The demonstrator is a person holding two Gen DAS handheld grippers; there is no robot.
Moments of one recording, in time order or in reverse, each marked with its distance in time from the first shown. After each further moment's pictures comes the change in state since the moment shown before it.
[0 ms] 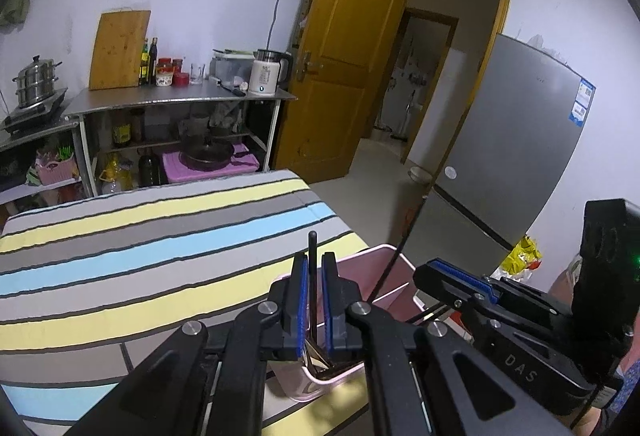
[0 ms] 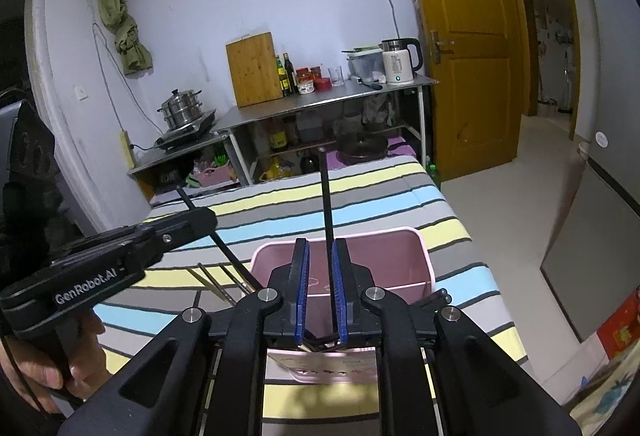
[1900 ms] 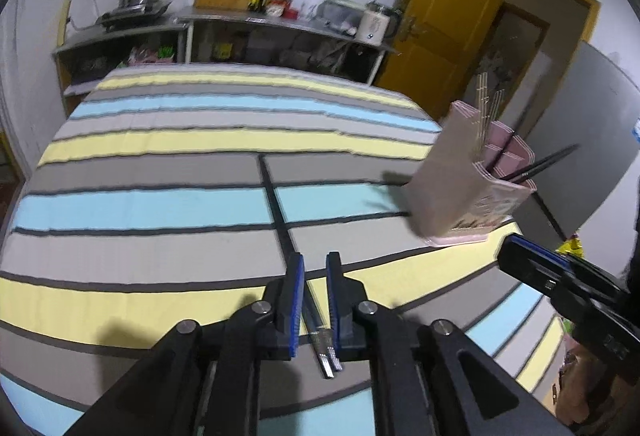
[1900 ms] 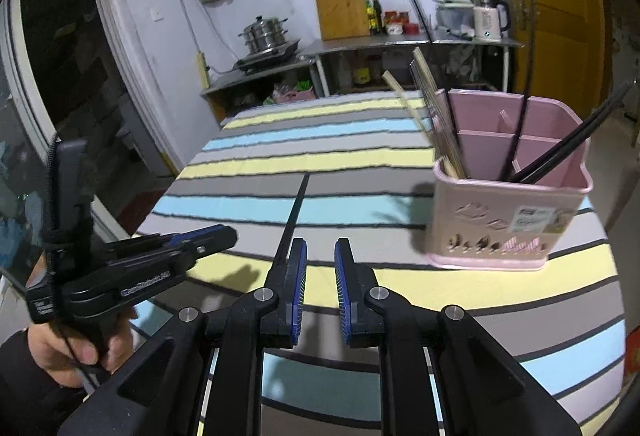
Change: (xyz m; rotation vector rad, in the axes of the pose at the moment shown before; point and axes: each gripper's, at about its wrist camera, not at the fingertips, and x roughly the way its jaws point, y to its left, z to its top) left arm -0.069 0.113 -0.176 -0.248 0.156 0.245; right arm 0.014 0.101 -0.119 -0.147 0.222 0.231
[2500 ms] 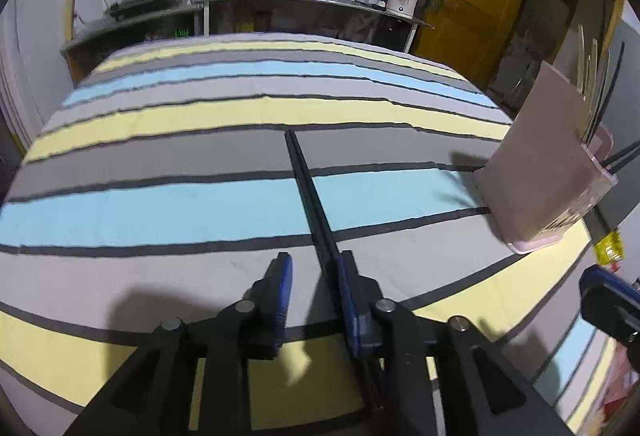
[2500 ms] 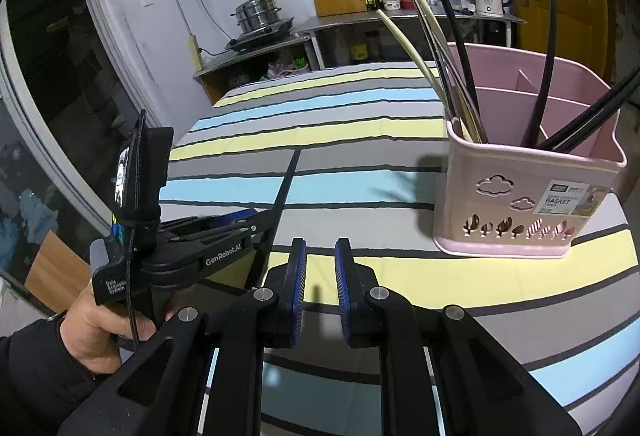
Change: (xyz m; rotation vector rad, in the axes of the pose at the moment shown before) left arm 0.078 0.009 0.002 0.039 0.042 0.151; right arm 0.032 -0.012 -0.005 0.030 0.064 -0.001
